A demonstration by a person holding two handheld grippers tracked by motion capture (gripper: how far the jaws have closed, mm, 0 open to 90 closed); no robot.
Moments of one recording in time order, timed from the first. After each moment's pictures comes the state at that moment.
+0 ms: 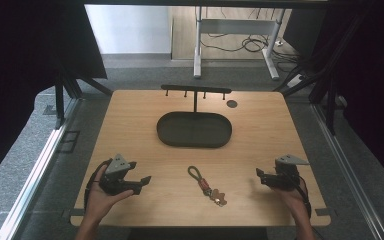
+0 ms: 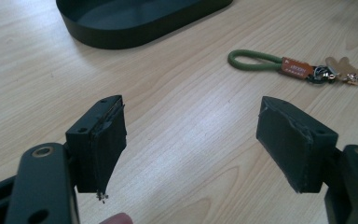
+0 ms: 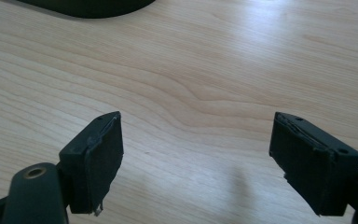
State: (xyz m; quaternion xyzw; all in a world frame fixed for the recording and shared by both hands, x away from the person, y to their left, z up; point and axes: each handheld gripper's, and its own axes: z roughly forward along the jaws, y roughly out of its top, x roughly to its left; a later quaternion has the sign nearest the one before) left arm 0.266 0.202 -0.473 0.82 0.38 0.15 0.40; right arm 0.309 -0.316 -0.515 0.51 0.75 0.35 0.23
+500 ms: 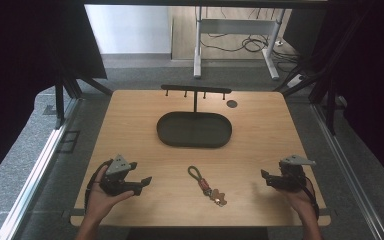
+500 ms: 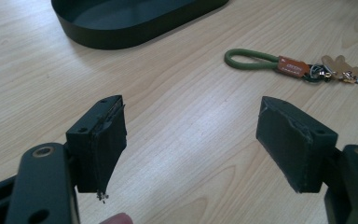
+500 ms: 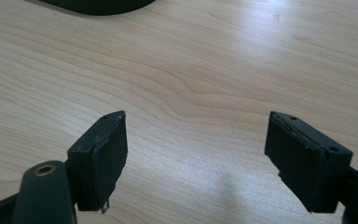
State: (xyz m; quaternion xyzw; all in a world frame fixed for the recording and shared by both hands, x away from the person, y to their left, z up) left arm 0.264 0.201 -0.472 0.82 0.38 0.15 0.41; right arm 0.301 -0.325 -0.501 0.50 0.76 0.34 0.23
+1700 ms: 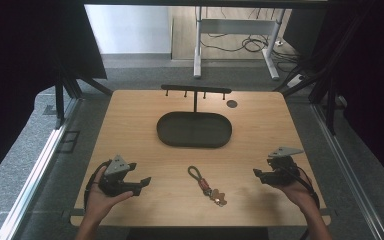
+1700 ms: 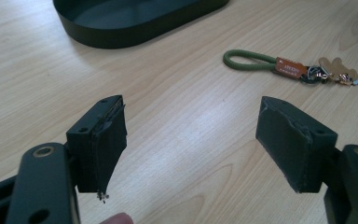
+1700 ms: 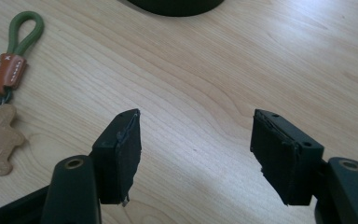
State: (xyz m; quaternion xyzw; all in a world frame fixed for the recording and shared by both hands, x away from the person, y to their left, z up) left arm 0.261 0.199 -0.471 0.82 0.38 0.14 0.41; right arm 0.308 -0.291 -0.462 0.43 0.83 0.30 0.19
